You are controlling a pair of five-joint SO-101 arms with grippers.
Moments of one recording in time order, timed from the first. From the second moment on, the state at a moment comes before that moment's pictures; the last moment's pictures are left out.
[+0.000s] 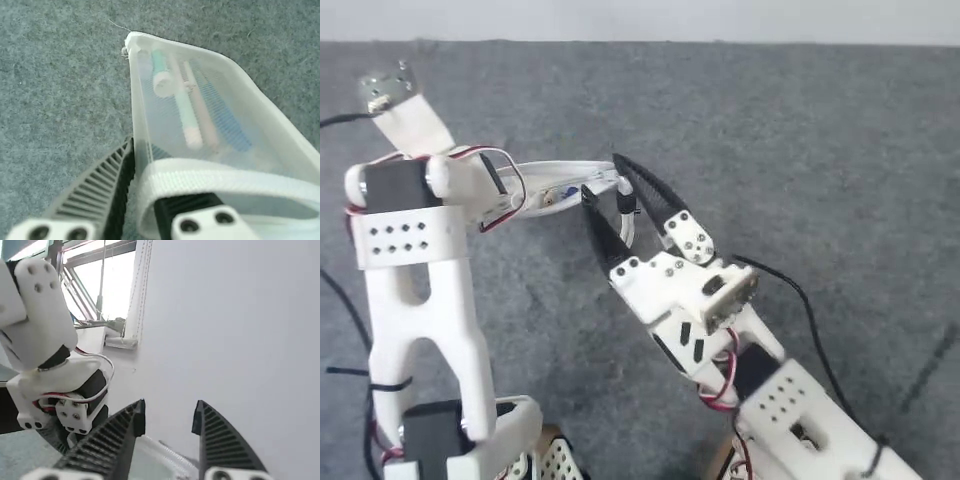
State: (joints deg) left arm -13.1 -16.7 1.0 97.2 28.3; right arm -44.6 -61.2 73.9 -20.7 2.4
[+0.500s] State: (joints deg) left arm -13.1 -16.7 2.1 97.2 28.3; right arm -43.8 -65.6 73.1 2.2 -0.6
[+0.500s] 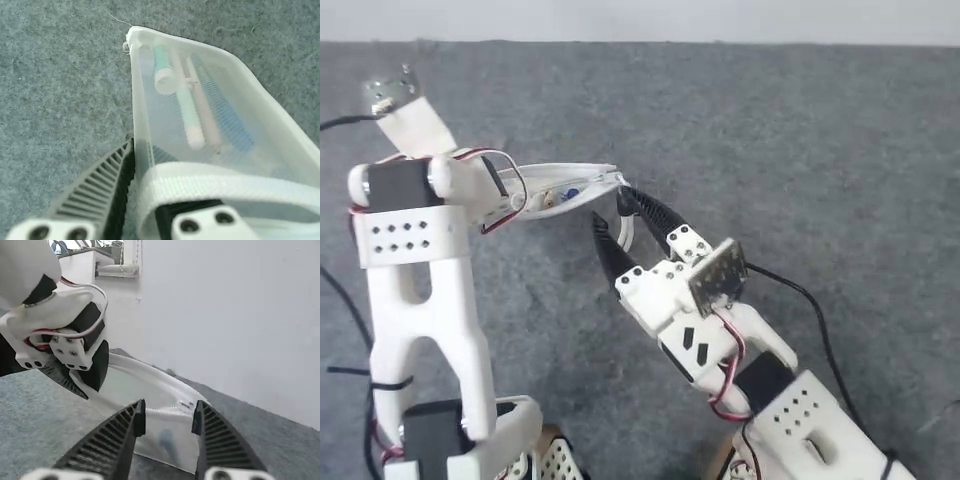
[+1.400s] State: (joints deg) left arm -13.1 -16.7 2.1 97.2 28.3; right arm -35.8 -31.7 69.6 -19.3 -0.7
